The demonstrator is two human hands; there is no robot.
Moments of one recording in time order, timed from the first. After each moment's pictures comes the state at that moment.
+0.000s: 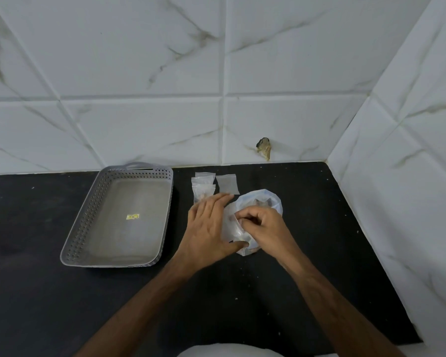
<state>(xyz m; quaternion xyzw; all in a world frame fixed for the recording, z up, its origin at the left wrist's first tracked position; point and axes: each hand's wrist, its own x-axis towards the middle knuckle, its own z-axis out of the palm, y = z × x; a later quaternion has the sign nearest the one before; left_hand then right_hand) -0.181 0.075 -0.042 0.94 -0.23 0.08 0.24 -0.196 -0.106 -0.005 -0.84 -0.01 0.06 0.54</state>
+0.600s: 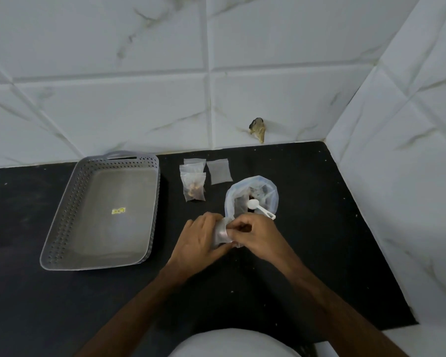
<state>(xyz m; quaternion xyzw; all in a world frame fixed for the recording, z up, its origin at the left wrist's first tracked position) -0.176 0.078 -0.108 0.93 -0.25 0.00 0.27 -0.192 -0.114 -0.056 -0.84 0.02 0.15 0.52</state>
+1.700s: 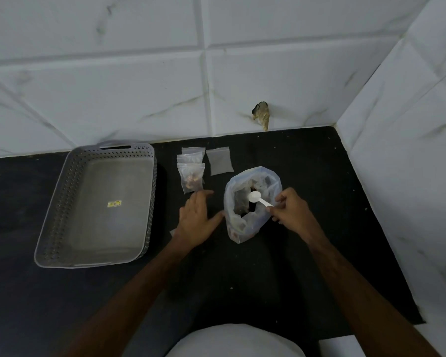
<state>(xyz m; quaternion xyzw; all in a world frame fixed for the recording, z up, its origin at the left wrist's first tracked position) -0.125 0.064 -0.125 0.94 -0.06 -0.15 0.32 -0.141 -0.200 -0.109 -0.85 0.22 0.19 0.44</state>
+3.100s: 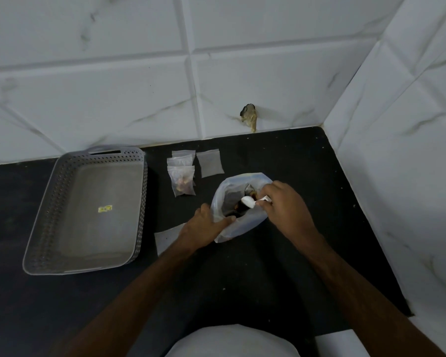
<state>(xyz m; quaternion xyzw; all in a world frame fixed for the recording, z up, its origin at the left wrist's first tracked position) -0.124 0.031 -0.134 0.89 0.03 -0.31 0.32 -0.144 -0.196 -0.082 -0.98 -0.01 0.05 0.22</state>
